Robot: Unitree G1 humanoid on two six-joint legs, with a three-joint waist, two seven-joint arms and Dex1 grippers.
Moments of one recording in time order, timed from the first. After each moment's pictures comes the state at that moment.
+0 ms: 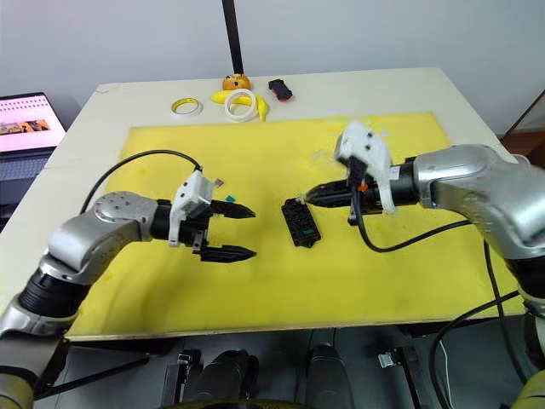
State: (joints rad) left arm -0.54 0.67 -0.24 -0.22 -0.53 0.57 -1.07; right arm -0.77 -1.13 0.33 -0.28 0.66 0.64 1.06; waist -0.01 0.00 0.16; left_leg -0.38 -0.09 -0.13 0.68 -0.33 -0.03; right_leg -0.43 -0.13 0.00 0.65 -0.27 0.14
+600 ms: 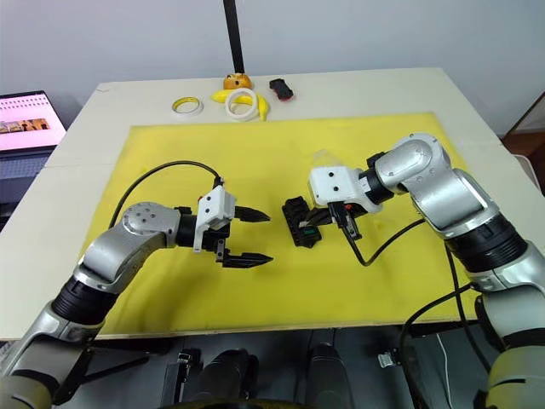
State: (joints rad) left arm -0.52 0.58 -0.30 -0.16 -0.37 0.45 -1.09; right arm -0.88 -0.91 0.46 -0.03 0.18 0.32 1.43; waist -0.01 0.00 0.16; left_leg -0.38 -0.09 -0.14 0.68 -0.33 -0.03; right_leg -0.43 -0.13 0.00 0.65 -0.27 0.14
